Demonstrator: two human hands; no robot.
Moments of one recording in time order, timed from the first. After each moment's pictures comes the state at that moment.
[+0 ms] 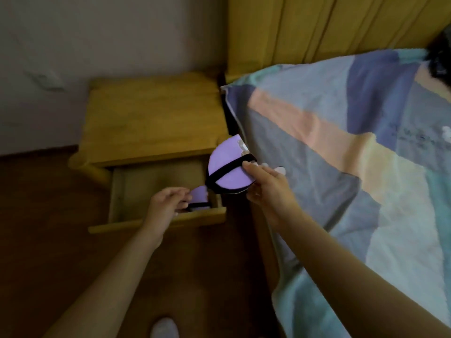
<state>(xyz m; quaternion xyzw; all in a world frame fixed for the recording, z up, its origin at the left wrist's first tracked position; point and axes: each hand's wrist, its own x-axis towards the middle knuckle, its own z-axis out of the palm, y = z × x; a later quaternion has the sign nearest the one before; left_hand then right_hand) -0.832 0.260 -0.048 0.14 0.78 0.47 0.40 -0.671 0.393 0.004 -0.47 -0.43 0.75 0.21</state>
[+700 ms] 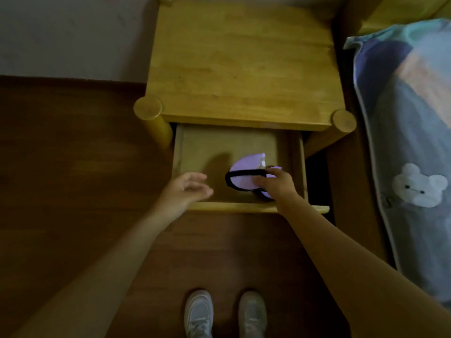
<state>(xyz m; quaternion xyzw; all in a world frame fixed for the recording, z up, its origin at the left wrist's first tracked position) -1.021 0.155 -0.163 0.17 0.75 0.41 0.50 -0.879 0.333 -0.196 -0.61 -0.52 0.59 0.01</state>
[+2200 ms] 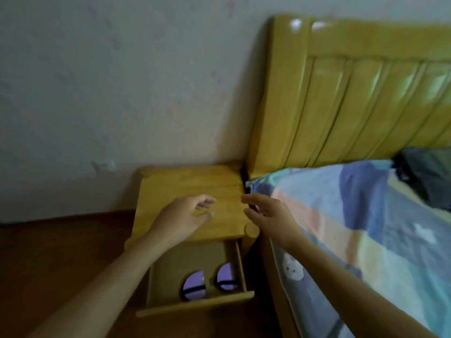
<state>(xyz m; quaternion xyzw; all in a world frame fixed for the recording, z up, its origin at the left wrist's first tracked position) -0.985 0.288 0.199 0.51 0.78 0.24 0.25 -0.800 0.408 0.190 -0.38 -0.82 0.39 0.16</state>
